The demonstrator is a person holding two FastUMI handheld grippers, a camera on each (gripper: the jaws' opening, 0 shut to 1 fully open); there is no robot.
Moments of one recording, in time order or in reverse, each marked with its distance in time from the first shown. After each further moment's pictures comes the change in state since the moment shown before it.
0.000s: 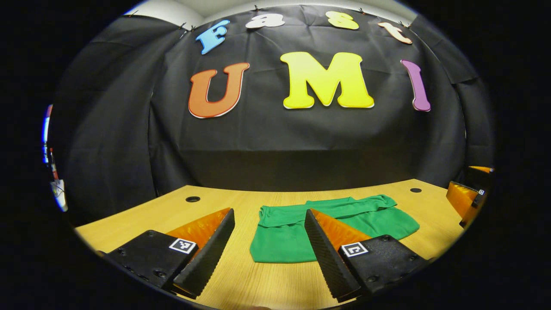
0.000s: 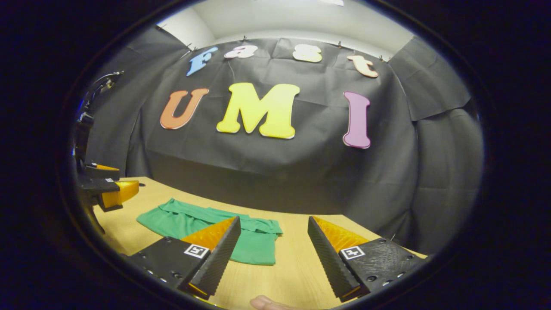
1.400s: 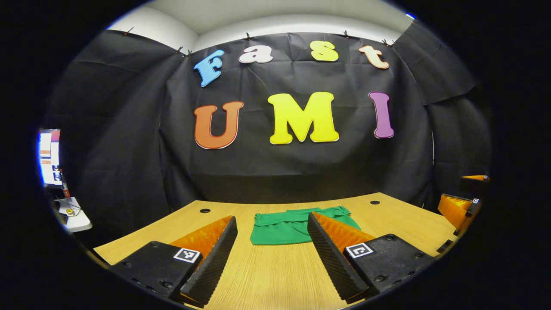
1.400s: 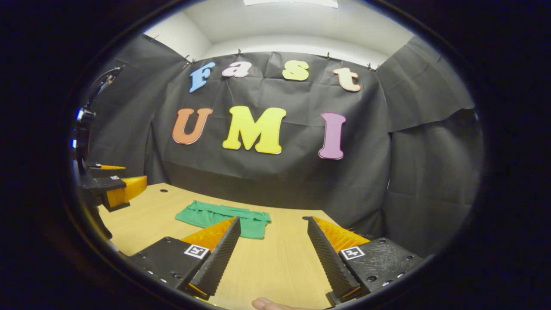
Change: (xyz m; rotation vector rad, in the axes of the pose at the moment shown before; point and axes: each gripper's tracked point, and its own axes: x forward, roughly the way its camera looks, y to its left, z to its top) left arm -0.169 -0.014 0.070 -0.055 -0.024 -0.050; right arm -0.183 -0.049 0.060 0.007 0.084 -0.008
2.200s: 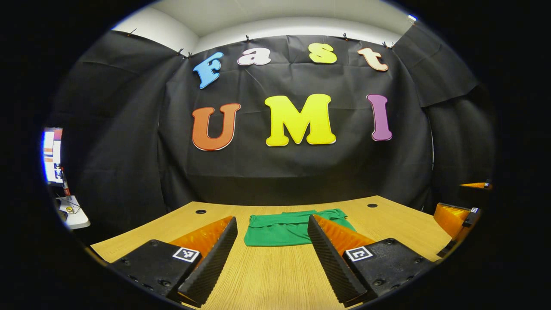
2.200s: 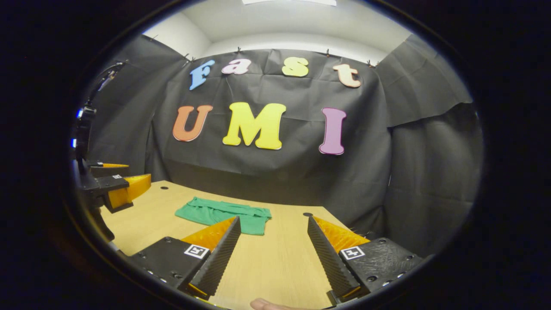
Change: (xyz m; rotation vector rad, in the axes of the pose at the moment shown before) left arm 0.001 -0.015 -0.005 0.023 -0.016 -0.022; right arm 0.003 0.000 -0.011 -0.005 0.015 0.010
